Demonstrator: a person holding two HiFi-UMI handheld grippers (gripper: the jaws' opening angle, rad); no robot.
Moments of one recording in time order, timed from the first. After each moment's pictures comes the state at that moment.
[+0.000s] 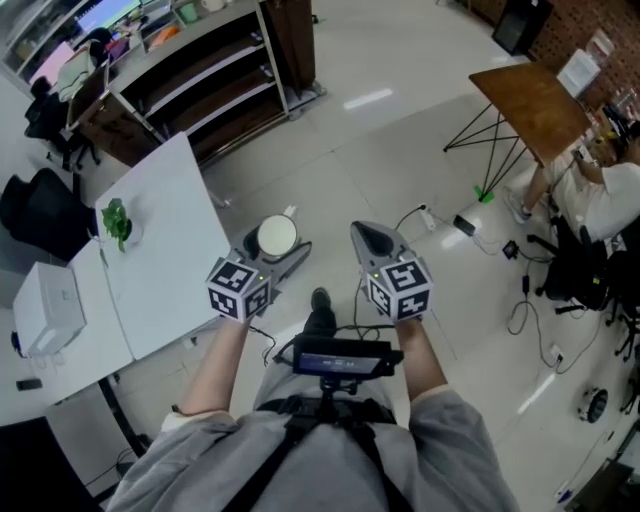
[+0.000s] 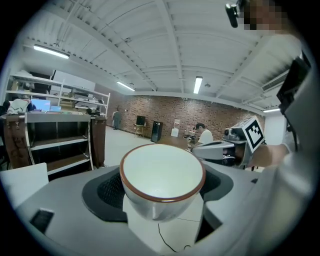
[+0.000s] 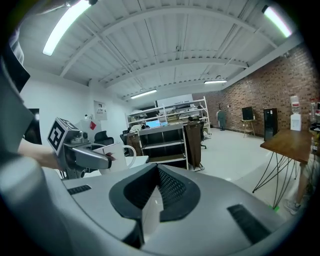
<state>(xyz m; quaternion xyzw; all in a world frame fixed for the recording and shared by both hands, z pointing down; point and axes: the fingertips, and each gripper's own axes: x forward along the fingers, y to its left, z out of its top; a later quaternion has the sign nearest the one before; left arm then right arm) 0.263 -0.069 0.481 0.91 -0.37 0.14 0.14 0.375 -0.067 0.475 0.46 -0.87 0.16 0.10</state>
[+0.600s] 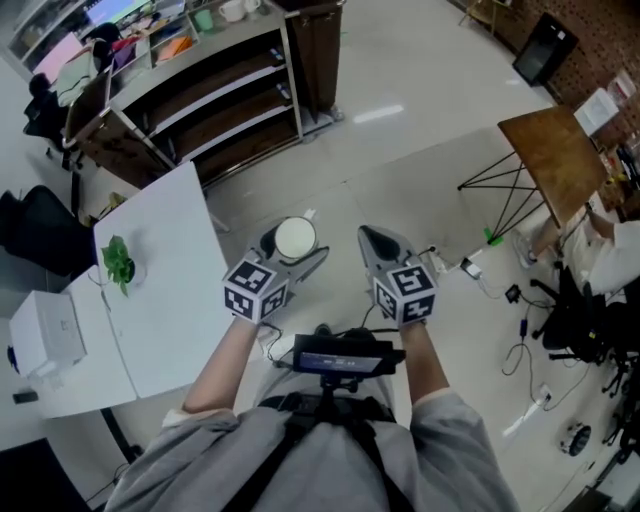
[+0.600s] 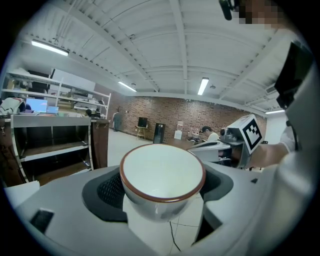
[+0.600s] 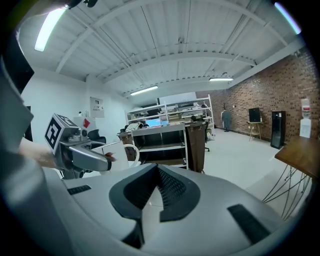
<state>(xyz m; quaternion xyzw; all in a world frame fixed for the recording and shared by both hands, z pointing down) 0.243 -0.257 0.475 0.91 -0.37 0.13 0.13 0.337 -0.262 0.471 0.44 -0.88 0.15 0.12</state>
